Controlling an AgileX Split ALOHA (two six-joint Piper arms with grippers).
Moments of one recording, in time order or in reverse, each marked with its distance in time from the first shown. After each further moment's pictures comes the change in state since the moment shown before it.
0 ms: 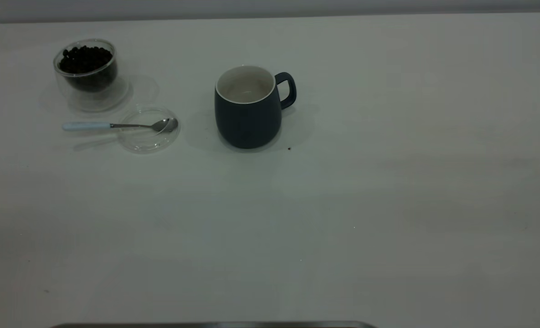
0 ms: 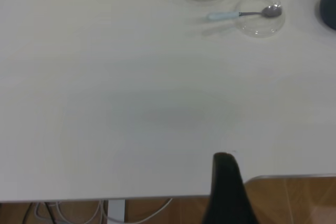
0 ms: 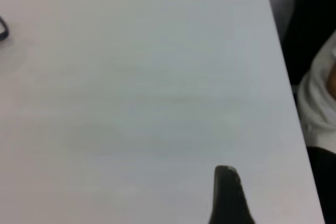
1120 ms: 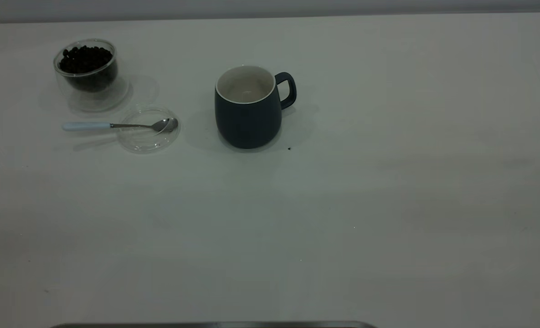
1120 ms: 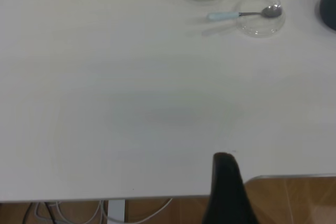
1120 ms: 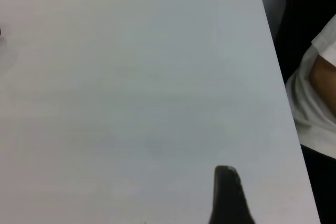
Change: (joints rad) left arm 0.000 0.000 0.000 0.000 0.000 0.001; right arm -0.014 0.000 0.000 0.004 0.001 -0.015
